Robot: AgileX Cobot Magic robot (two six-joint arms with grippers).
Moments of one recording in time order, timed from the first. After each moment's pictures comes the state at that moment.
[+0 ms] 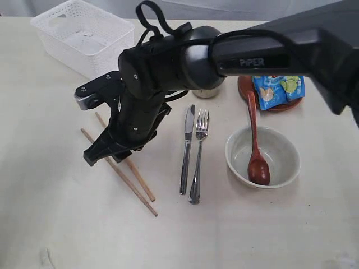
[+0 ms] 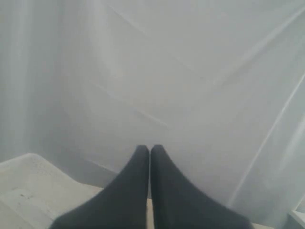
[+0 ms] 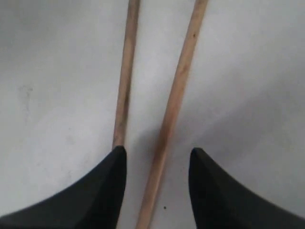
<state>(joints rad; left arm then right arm) -0.30 0.68 -0.43 -0.14 -0.26 -0.35 0.92 2.11 -1.44 0.19 0.69 -0.05</state>
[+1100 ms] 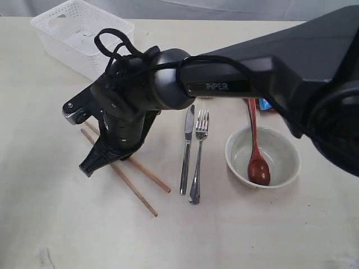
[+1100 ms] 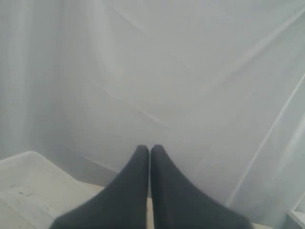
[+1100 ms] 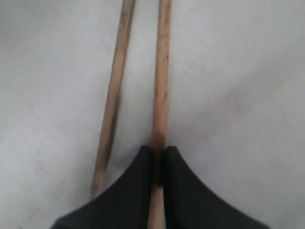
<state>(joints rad) -0.30 0.68 -0.43 -0.14 -0.26 -0.36 1.01 2.18 -1.50 -0.11 0.71 0.16</state>
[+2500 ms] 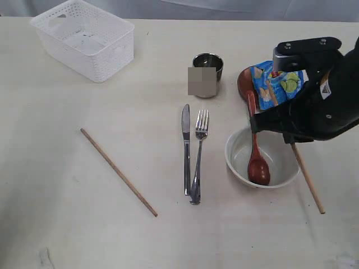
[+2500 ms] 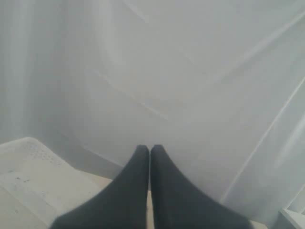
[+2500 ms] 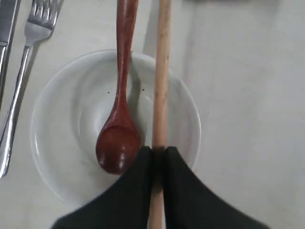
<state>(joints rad) -0.30 0.68 -0.43 -0.14 -0.23 -0.41 0.52 1.34 -0.77 -0.17 0.81 0.43</state>
